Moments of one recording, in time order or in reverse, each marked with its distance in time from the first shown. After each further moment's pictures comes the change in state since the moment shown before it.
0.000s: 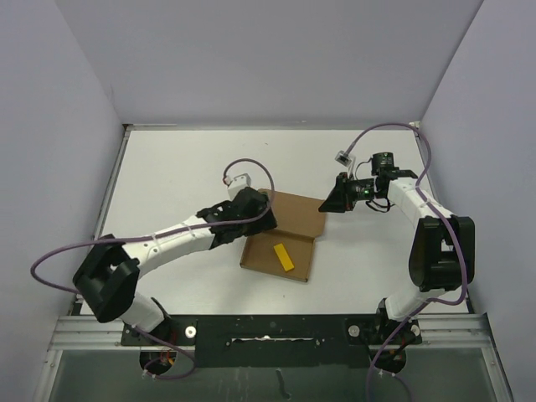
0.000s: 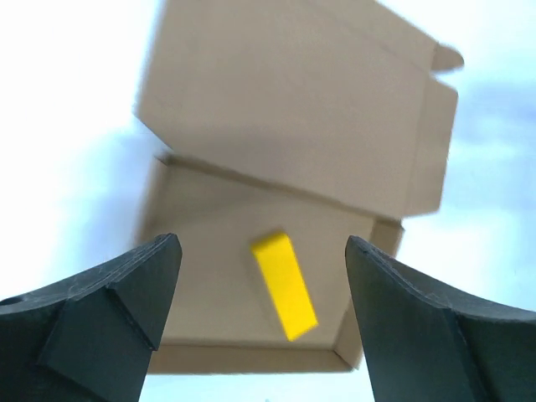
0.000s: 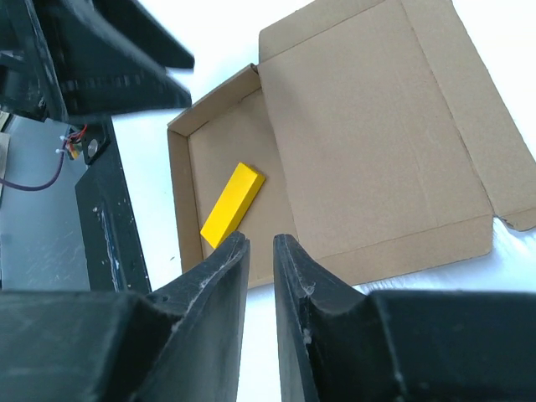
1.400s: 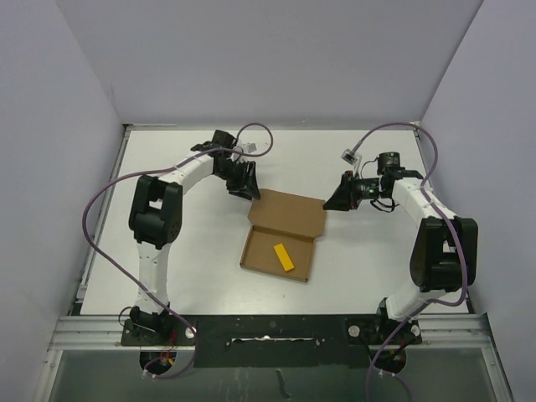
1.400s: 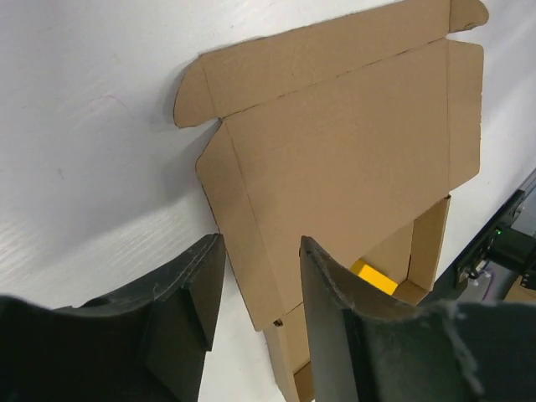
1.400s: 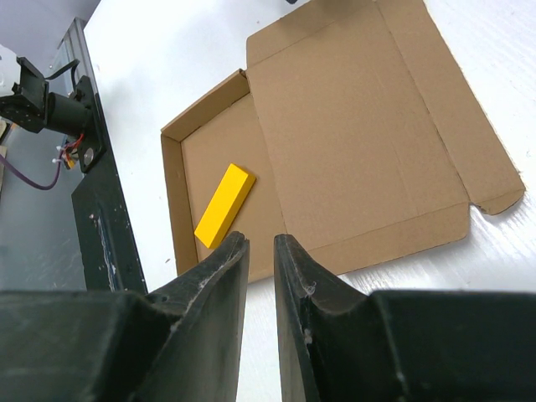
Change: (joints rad) left arm 0.548 0.613 0.652 -0.286 0.919 0.799; right arm -0.043 -0.006 0.000 0.000 -0.007 0.000
